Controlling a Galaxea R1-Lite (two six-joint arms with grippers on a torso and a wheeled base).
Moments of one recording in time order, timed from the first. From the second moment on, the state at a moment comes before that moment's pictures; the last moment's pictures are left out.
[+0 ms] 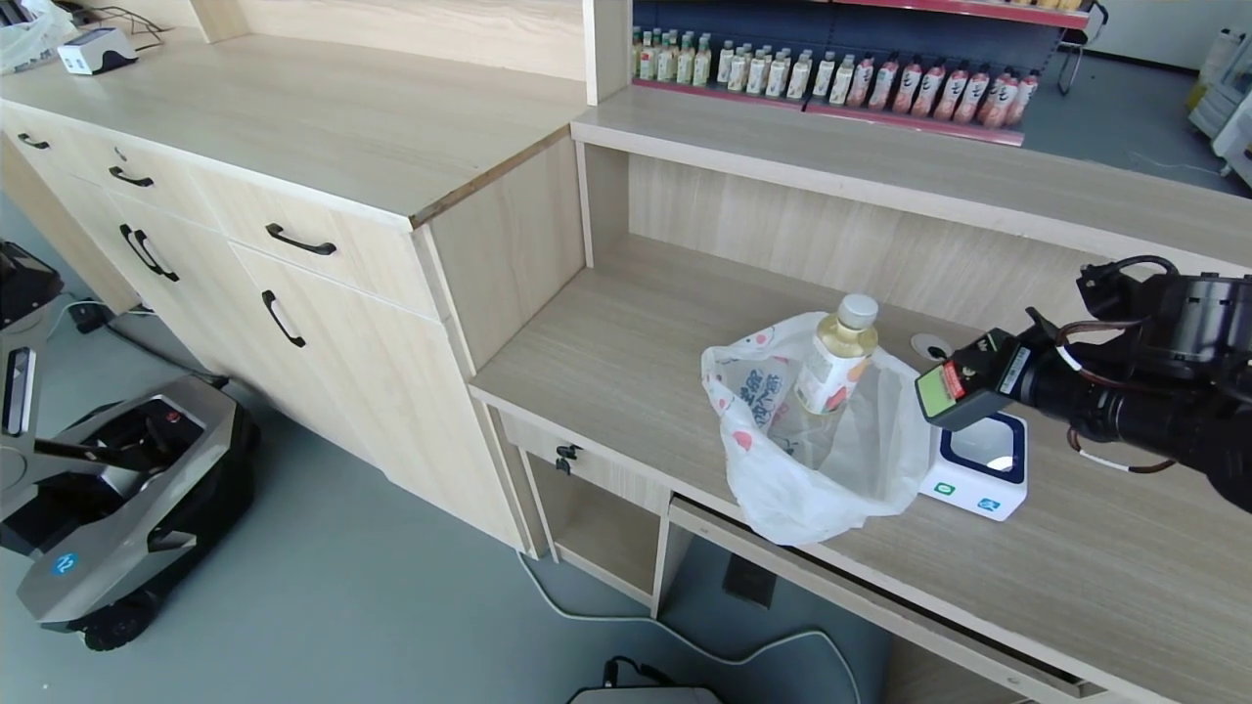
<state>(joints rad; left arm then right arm) 0.00 0.00 0.00 -0.04 0.03 -0.09 -0.05 1.76 -0.83 -0.67 0.16 0.31</state>
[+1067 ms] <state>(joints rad) 0.00 0.00 0.00 -0.04 0.03 -0.09 -0.06 1.89 -0.89 -0.70 0.19 0.28</state>
